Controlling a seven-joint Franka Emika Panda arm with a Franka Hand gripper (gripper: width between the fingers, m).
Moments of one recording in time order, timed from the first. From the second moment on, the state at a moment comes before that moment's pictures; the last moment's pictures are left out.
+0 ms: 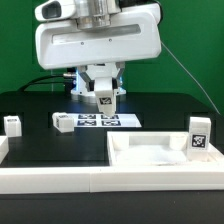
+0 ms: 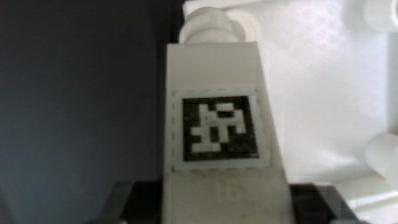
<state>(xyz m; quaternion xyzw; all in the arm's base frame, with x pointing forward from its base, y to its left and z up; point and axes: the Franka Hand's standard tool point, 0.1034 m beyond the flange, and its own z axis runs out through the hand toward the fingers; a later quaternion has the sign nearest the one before) 0.560 -0.035 0.127 -0.99 0.09 0.01 0.07</state>
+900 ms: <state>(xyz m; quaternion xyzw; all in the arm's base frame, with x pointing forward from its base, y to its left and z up) 0.587 -0.036 0.126 -0.99 0.08 -0.13 0.02</state>
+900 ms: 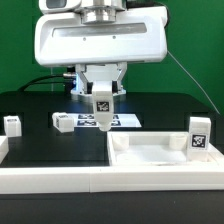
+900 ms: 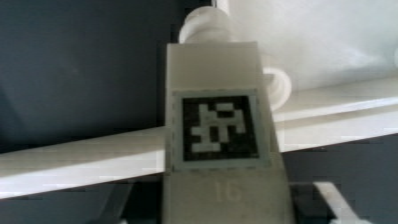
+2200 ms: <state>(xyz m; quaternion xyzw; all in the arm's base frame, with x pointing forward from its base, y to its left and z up) 0.614 -0.013 0.122 -0.97 0.09 -0.23 0.00</state>
